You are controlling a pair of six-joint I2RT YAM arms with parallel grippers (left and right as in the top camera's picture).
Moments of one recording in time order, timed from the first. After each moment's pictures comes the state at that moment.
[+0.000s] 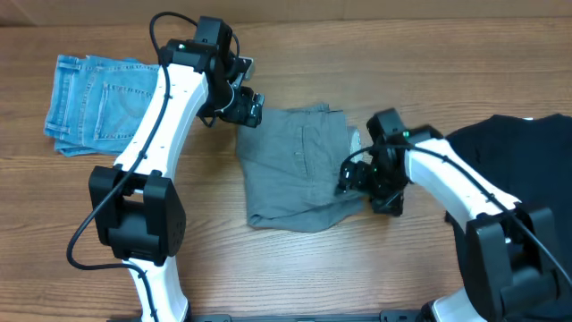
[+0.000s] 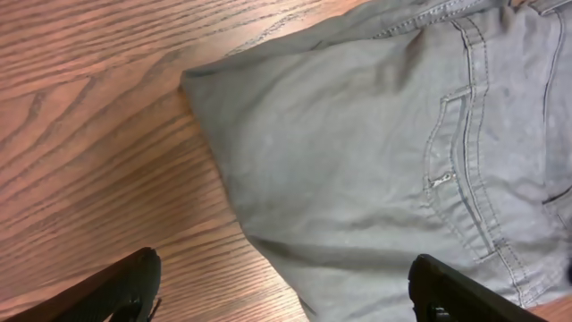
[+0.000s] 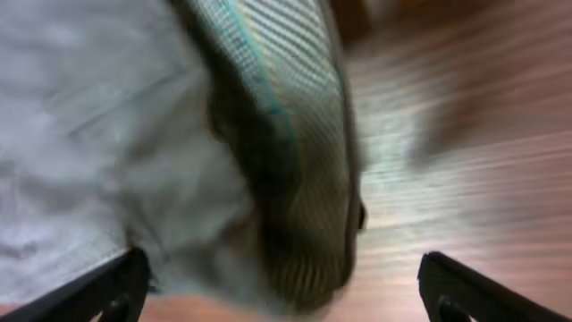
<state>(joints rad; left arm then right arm) -0.21 2.05 1.86 -1.18 0.20 0.05 0.29 1.72 1.05 -0.93 -0.35 0.64</state>
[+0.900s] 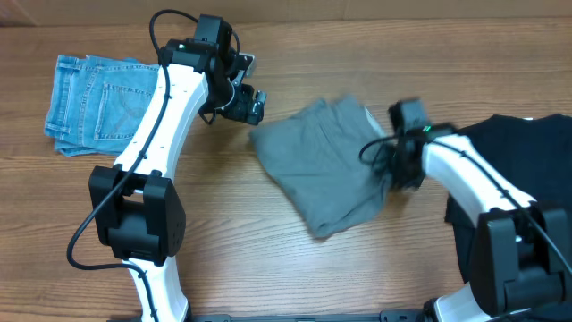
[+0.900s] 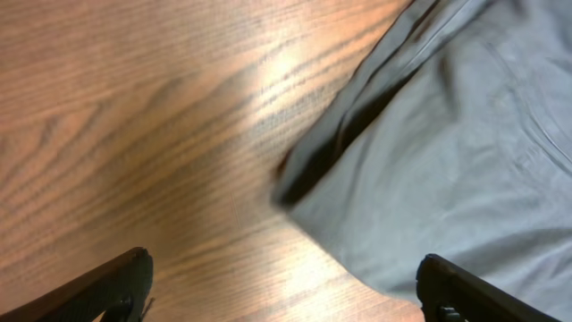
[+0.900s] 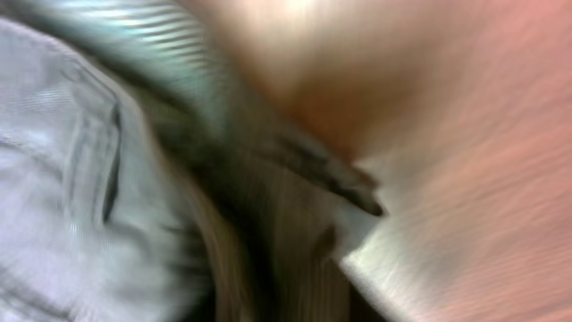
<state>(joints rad) -0.21 2.05 1.86 -1.14 0.20 0.06 0.17 1.72 1.12 -0.79 0.00 0.61</state>
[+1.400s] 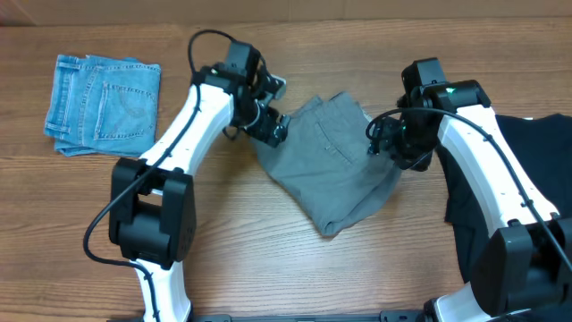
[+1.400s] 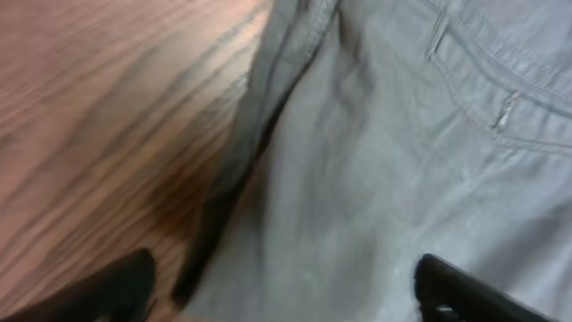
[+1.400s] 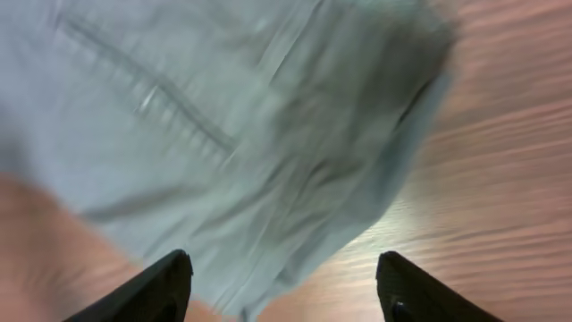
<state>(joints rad) -0.30 2.05 1.62 -0.89 0.27 0.19 0.16 1.72 1.43 -1.19 -0.25 0.46</state>
